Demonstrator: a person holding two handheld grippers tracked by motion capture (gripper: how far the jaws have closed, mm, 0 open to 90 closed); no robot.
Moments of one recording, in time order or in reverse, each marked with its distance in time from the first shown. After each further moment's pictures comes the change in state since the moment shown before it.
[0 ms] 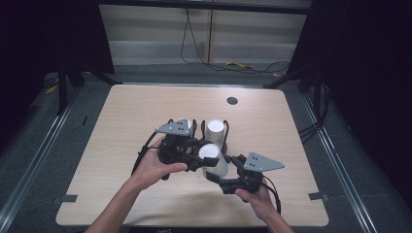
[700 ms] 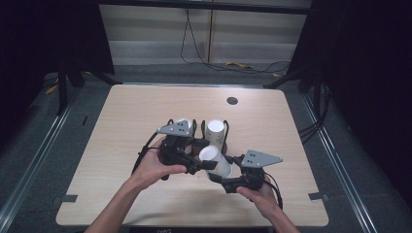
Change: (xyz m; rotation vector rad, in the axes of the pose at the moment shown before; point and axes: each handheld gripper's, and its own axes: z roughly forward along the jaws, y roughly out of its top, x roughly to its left) left arm 0.003 -0.005 0.001 0.021 0.013 0.004; right arm -0.006 0.006 -0.003 0.156 -0.016 -0.017
